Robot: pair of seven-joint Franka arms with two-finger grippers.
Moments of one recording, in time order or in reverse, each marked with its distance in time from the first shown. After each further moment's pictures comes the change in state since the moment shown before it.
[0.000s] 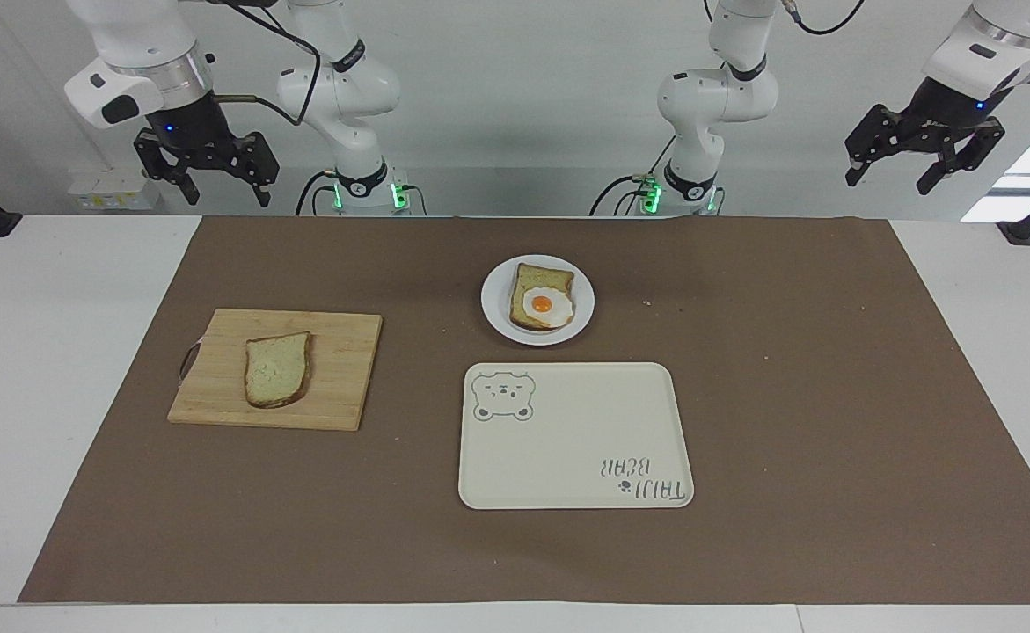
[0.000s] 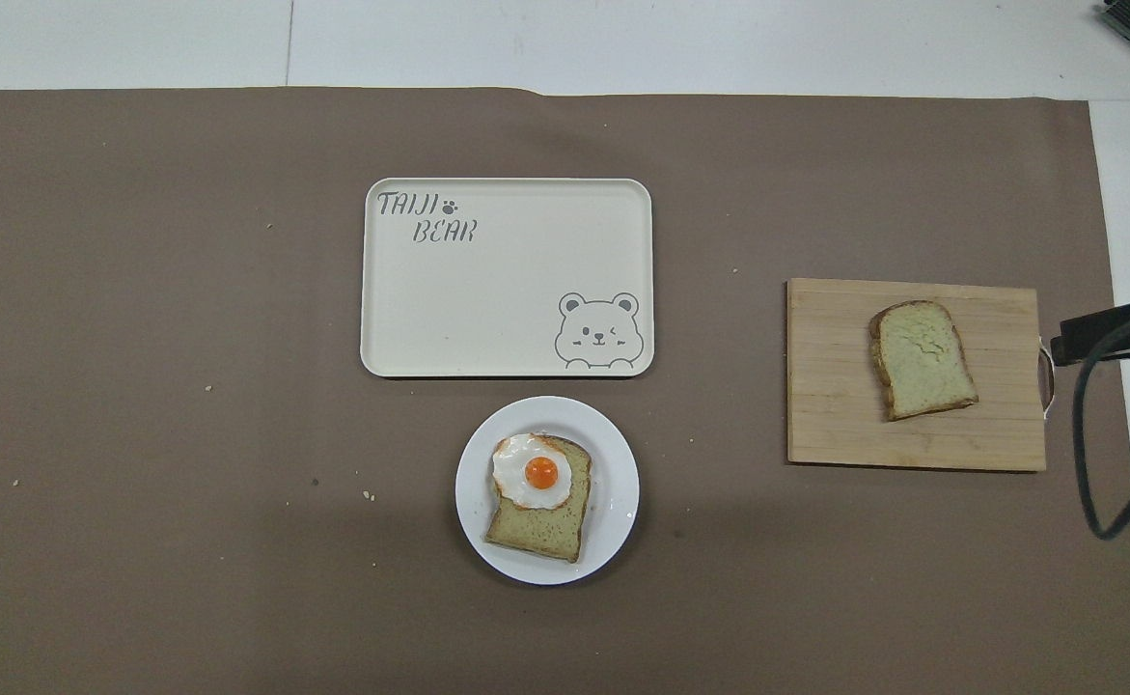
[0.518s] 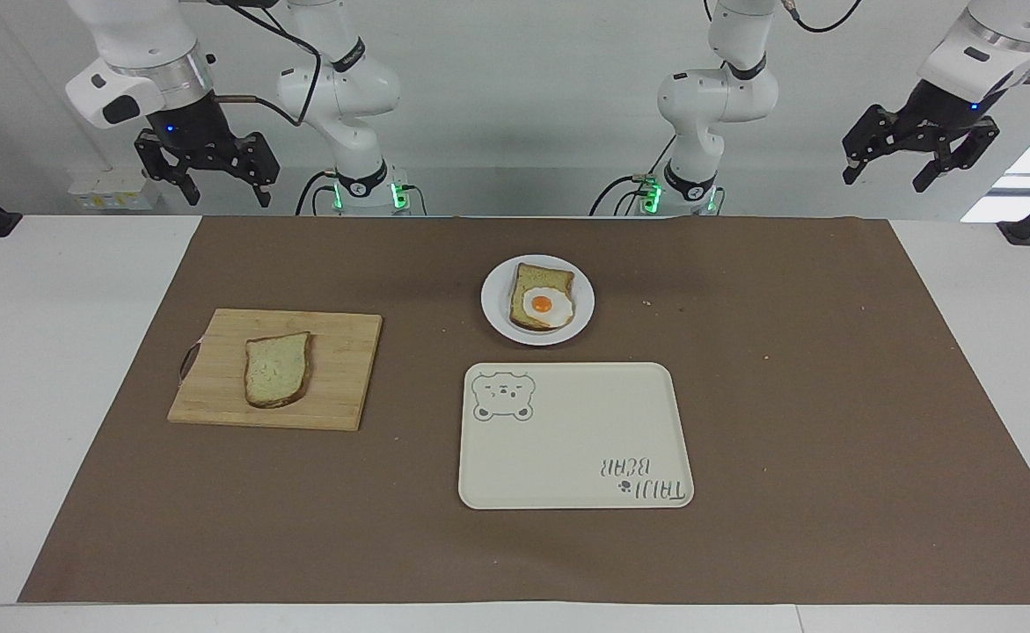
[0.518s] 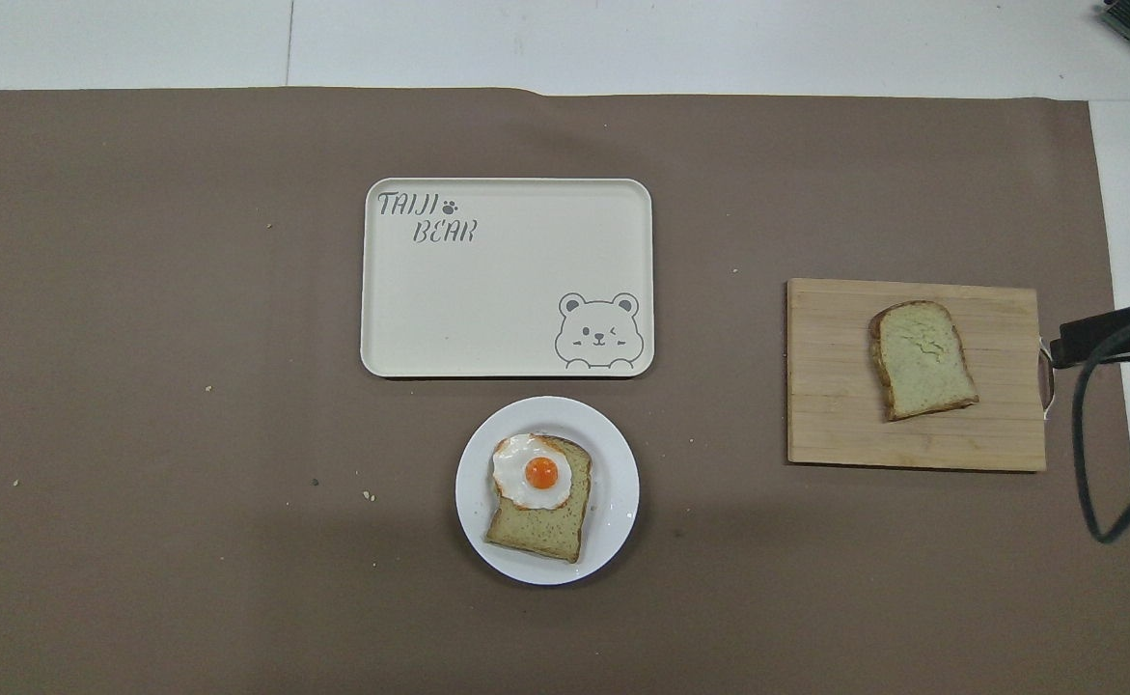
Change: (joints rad) left arm 0.000 -0.026 0.003 -0.036 0.008 -0.001 0.000; right arm 0.000 -0.007 0.000 -0.011 0.000 0.001 0.000
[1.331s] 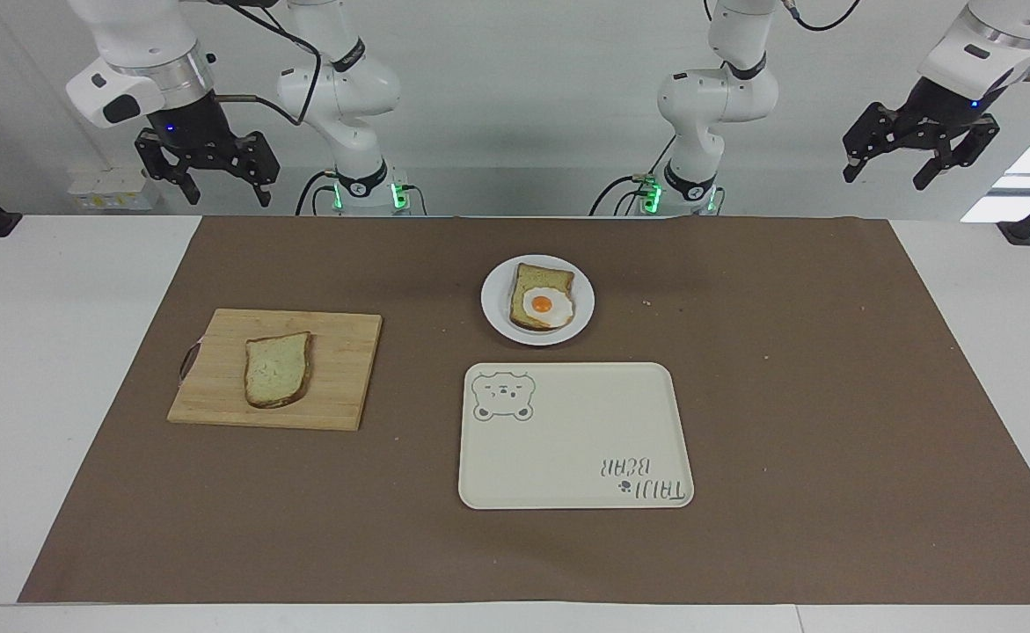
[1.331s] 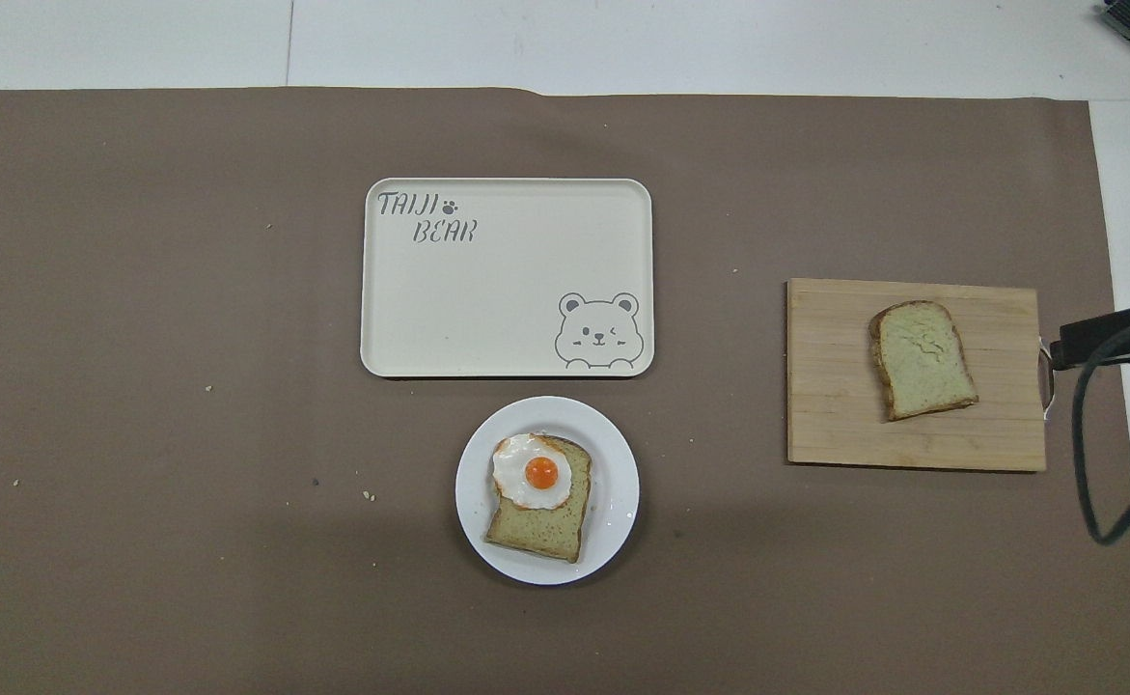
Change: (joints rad) left arm 0.000 -0.001 0.001 -0.002 0.000 -0.002 0.000; right arm 0.000 -0.002 0.000 -0.004 0.000 0.000 0.000
